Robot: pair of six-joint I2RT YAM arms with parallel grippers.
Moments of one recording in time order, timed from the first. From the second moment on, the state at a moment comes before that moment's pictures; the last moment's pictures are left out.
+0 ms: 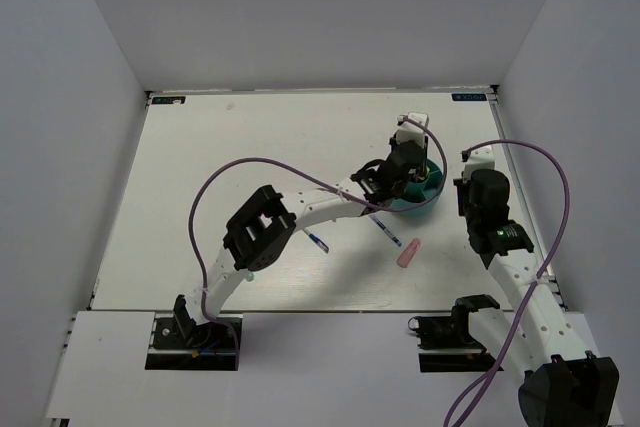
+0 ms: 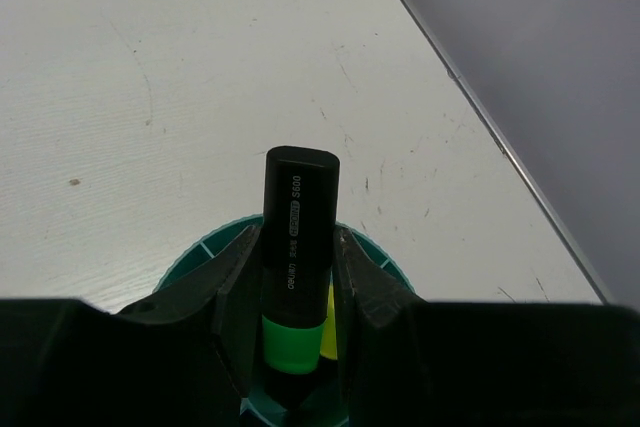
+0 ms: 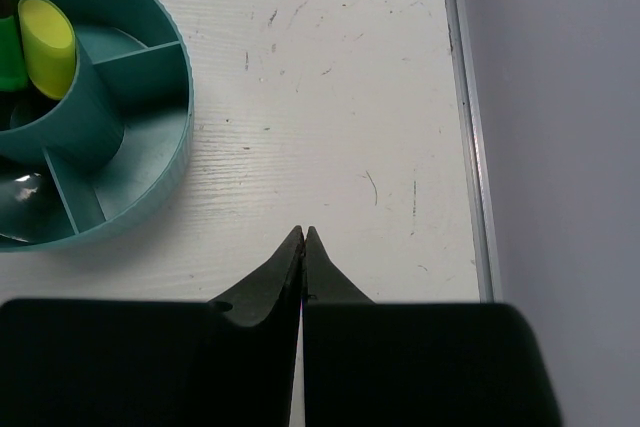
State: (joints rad) left arm -1.05 2.27 1.85 0.20 -0.54 -0.38; right arm 0.16 0.81 0.61 -0.32 0.31 -0.16
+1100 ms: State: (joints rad) left arm -0.98 1.50 1.48 -0.33 -0.61 -0.42; right arm 0.18 1.02 0.81 -0.67 -0.52 -0.38
